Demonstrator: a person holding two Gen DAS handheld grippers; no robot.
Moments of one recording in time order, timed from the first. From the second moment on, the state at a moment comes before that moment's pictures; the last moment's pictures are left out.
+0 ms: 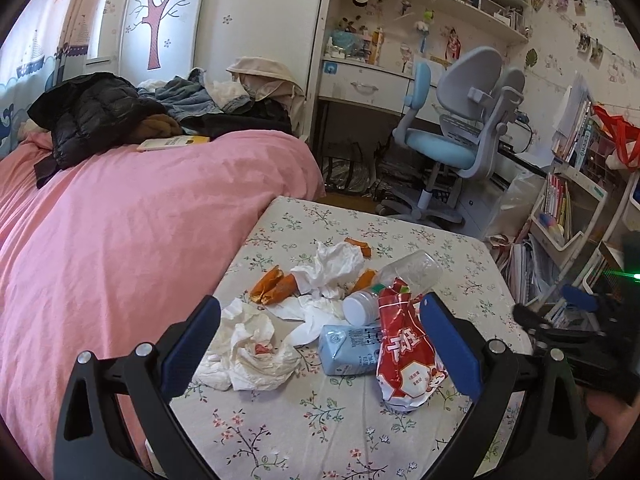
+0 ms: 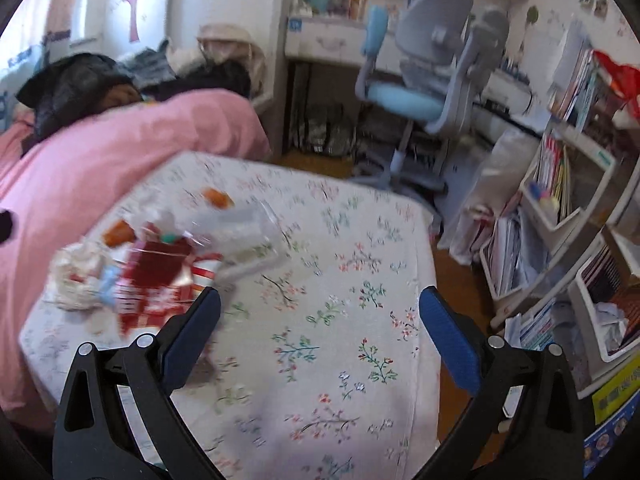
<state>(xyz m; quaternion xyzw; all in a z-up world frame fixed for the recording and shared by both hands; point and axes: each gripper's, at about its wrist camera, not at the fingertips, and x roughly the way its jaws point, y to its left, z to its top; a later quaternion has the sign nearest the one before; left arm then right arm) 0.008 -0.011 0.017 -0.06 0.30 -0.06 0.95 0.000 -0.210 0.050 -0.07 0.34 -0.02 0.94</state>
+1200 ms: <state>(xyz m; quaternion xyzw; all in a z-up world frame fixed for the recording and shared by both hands) 0.005 -0.003 0.003 -0.06 0.31 -0.04 0.95 -0.019 -0.175 0.066 -0.12 0.32 0.04 0.94</state>
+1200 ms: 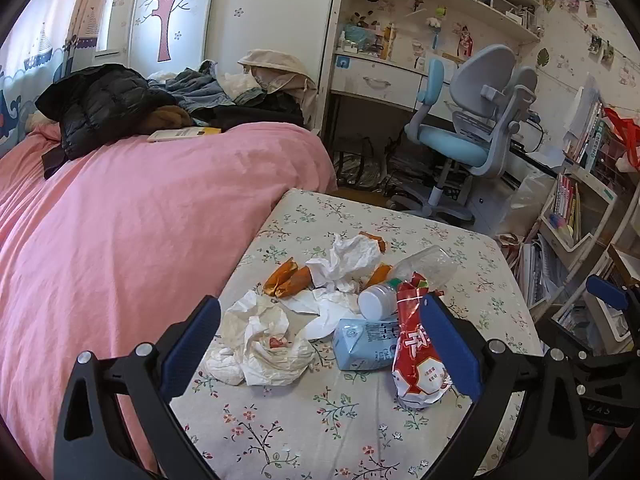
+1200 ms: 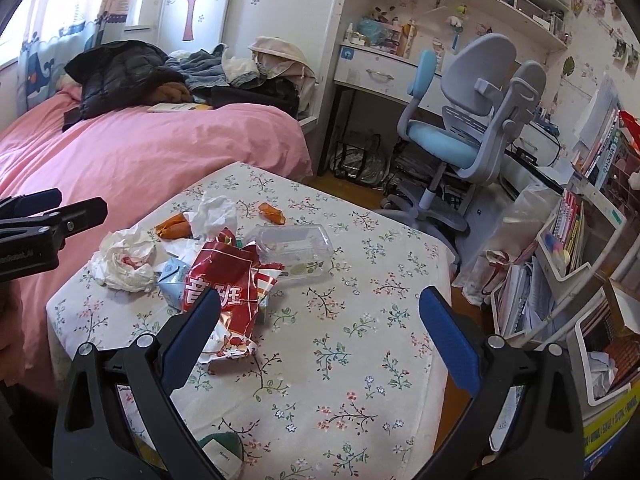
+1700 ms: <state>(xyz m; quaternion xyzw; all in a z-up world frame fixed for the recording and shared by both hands) 0.008 -0.003 0.003 -0.06 0.32 -0.03 0.95 -0.021 -0.172 0.061 -0.13 0.33 0.05 0.93</state>
